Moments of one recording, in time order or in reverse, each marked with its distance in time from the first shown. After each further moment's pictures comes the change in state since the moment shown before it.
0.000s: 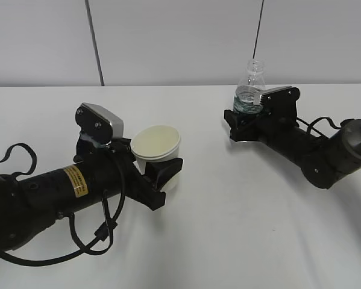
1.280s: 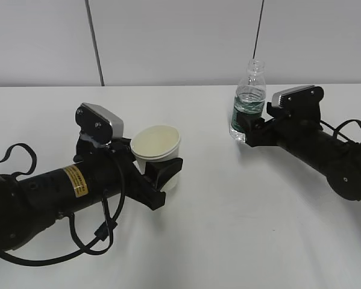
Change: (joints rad) left arm 0.000 0.000 0.000 0.000 -0.002 0.000; right arm -0.020 -0.171 0.238 0.022 -0.057 -0.066
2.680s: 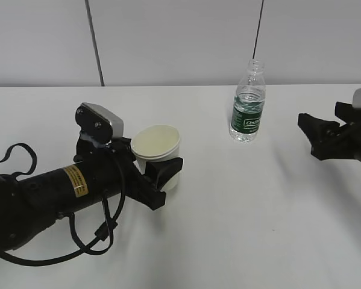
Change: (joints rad) left arm 0.000 0.000 0.000 0.000 -0.002 0.001; right arm -0.142 -0.502 0.462 -0.023 0.068 -0.045
